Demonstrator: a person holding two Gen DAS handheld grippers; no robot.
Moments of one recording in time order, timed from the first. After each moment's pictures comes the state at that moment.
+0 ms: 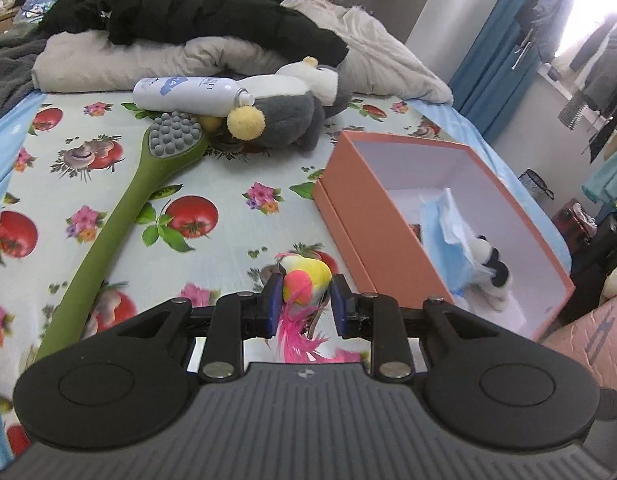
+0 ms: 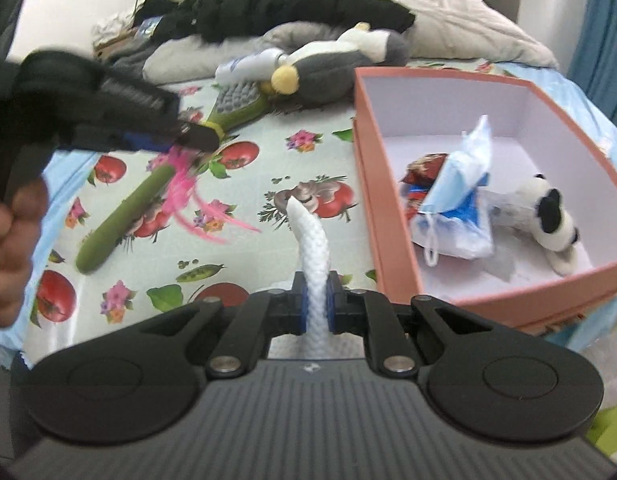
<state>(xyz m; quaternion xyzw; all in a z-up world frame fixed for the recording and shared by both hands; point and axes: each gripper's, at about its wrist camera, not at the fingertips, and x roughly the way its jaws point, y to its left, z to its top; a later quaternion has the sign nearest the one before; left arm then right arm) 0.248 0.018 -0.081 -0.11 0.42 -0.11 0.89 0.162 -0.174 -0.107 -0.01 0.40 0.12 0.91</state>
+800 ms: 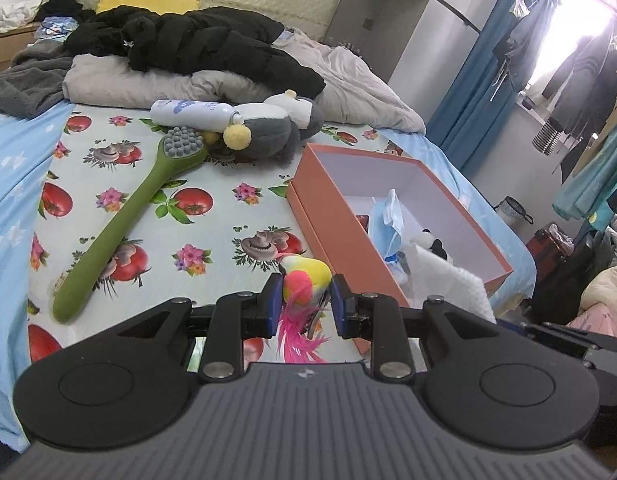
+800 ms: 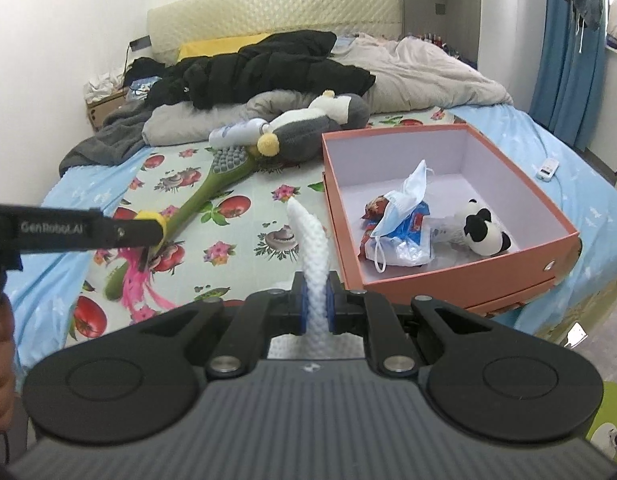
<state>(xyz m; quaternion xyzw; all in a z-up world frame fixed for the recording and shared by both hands) 0.101 0.013 -0.029 -0.13 0.37 -0.11 0.91 0.074 -0.203 -0.046 0.01 0.32 0.09 0.94</state>
